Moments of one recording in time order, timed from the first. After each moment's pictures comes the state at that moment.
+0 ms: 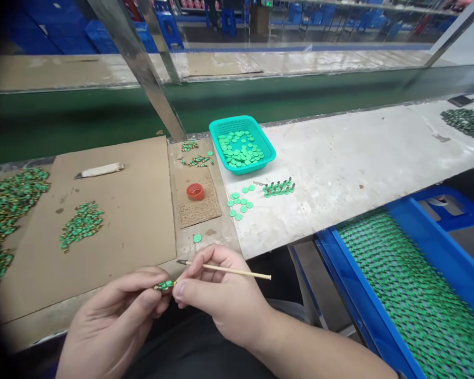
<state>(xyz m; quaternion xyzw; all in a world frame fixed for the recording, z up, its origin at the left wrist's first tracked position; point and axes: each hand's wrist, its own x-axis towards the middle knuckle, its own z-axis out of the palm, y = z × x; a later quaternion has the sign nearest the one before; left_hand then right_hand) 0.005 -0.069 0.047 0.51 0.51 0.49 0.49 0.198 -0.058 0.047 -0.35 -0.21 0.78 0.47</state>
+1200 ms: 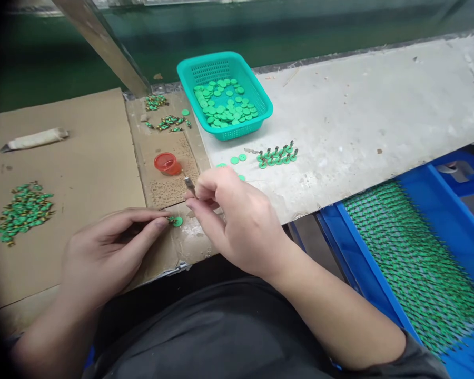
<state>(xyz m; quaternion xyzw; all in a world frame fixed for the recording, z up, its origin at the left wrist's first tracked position) 0.000 0.011 0.017 0.69 0.58 0.32 0.27 0.259 -0.001 0.035 -0.45 -0.69 0.21 0.53</state>
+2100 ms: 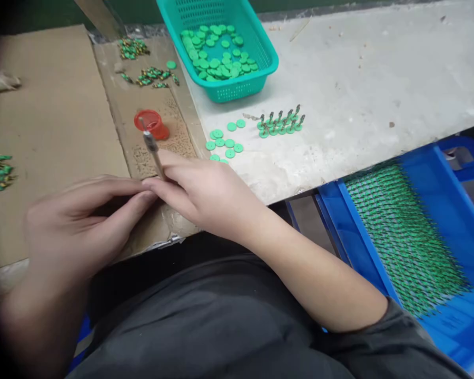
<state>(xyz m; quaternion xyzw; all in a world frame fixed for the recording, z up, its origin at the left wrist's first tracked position) 0.003 0.010 0.011 0.77 0.48 0.37 0.20 0.239 0.020 0.018 -0.41 -0.77 0.33 0.36</state>
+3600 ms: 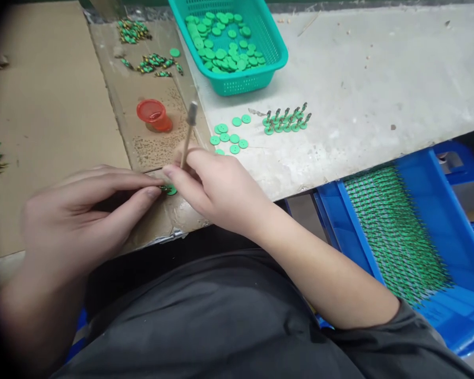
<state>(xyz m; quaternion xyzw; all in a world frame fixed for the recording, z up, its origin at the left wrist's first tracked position) -0.002 0.013 0.008 0.79 0.44 0.38 0.19 0.242 0.015 0.009 -0.45 -0.74 0.32 0.39</state>
